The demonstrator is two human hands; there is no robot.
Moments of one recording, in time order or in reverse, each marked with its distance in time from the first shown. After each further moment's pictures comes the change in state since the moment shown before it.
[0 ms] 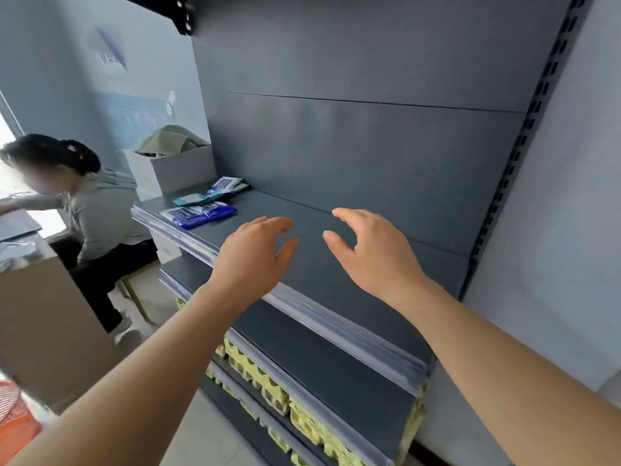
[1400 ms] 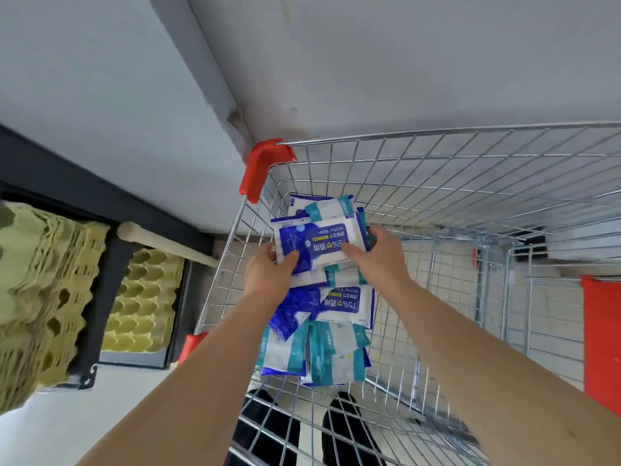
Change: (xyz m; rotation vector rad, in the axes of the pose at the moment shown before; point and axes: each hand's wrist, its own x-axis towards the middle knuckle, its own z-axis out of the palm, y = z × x) left_hand -0.278 0.399 0.691 -0.425 -0.978 -0.686; right_hand -0.536 0.671 0.086 0.437 -0.048 1.504
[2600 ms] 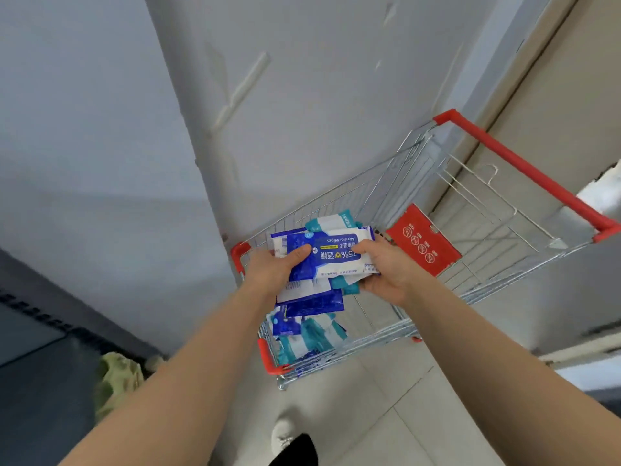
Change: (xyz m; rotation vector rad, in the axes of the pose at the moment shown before) left_hand -0.225 0.106 -0.210 -0.029 -0.657 0.357; right_hand -0.386 -0.176 -0.066 1.045 0.277 0.085
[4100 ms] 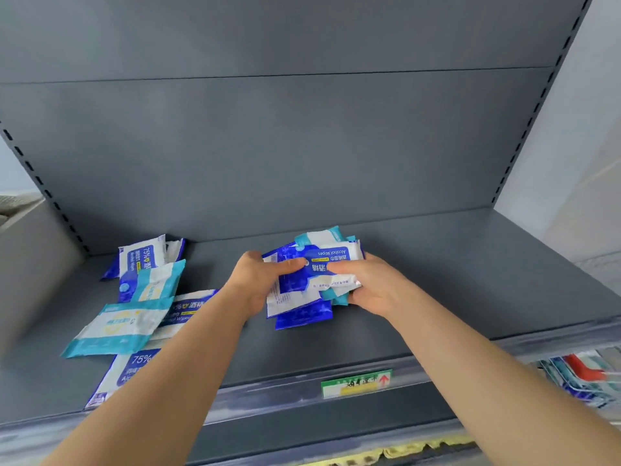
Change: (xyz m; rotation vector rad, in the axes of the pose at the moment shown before) left_hand -0.414 -0.093 -0.747 -0.243 0.349 0.222; right_hand -0.376 0.275 0.677 -0.169 -0.625 -0.087
